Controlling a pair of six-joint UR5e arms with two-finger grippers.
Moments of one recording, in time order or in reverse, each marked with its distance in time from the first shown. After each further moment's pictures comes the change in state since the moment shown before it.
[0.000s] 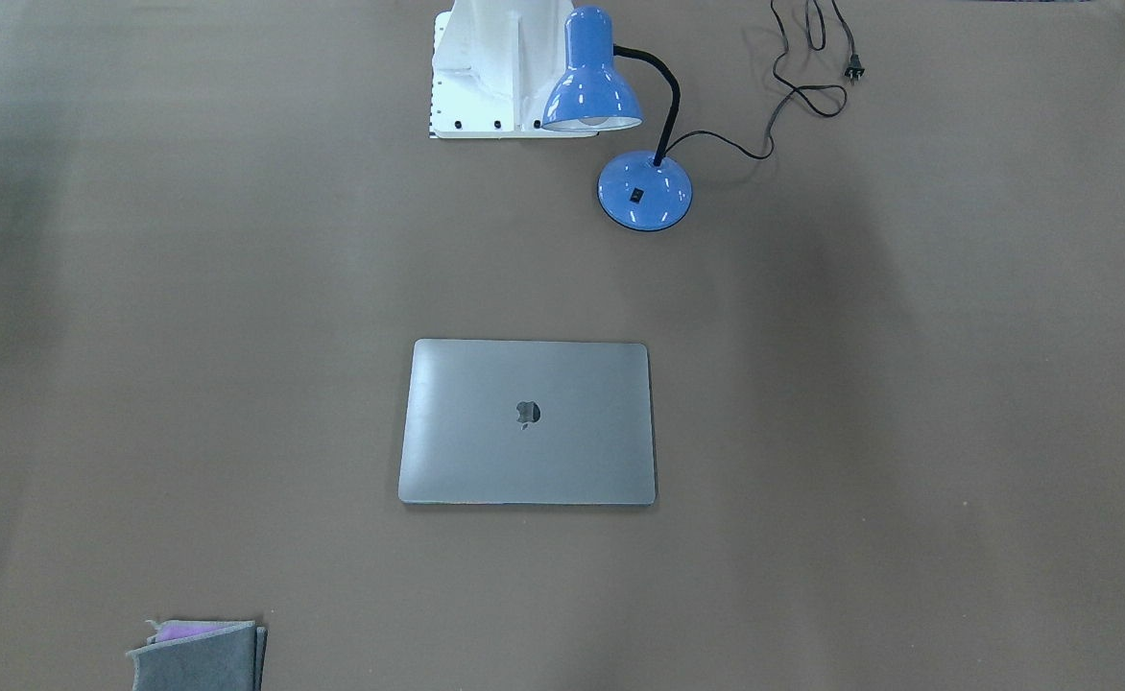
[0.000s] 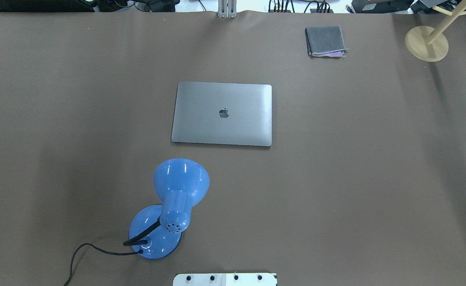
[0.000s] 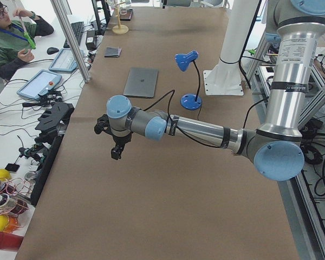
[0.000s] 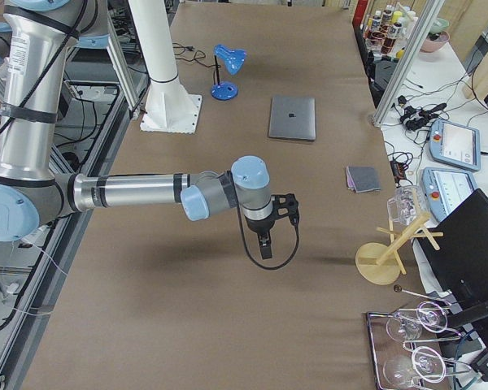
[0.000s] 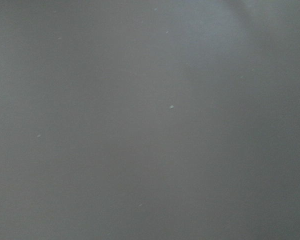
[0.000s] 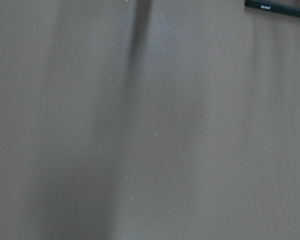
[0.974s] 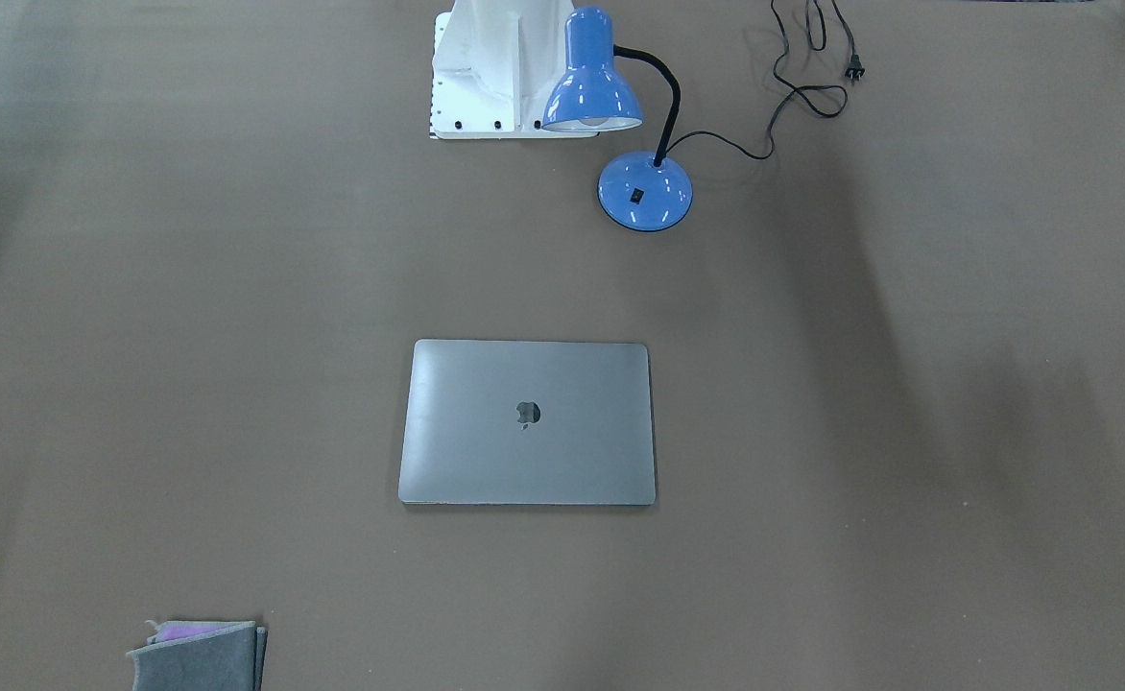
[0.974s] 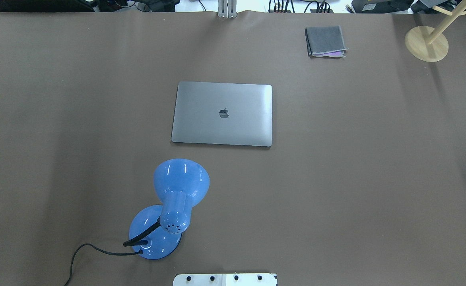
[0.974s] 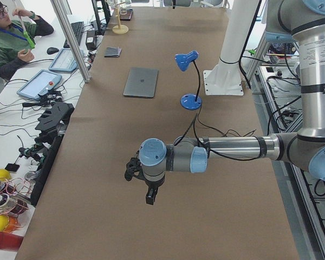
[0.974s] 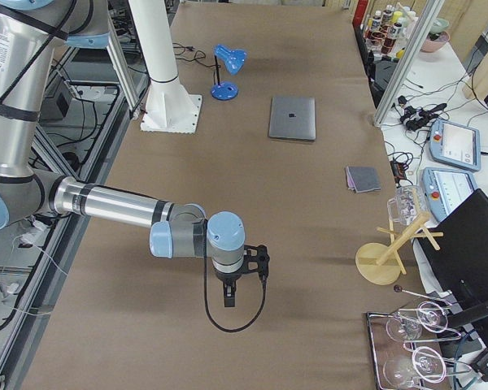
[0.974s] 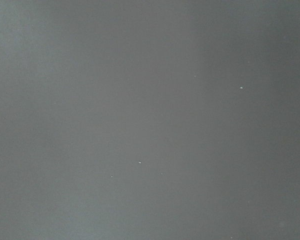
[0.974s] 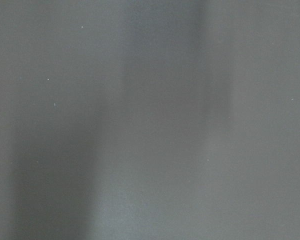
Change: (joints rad) left arm -0.108 0.264 -0.039 0.030 0.034 0.137; right arm 0.060 -0.061 -0.123 -0.040 0.029 -0.129
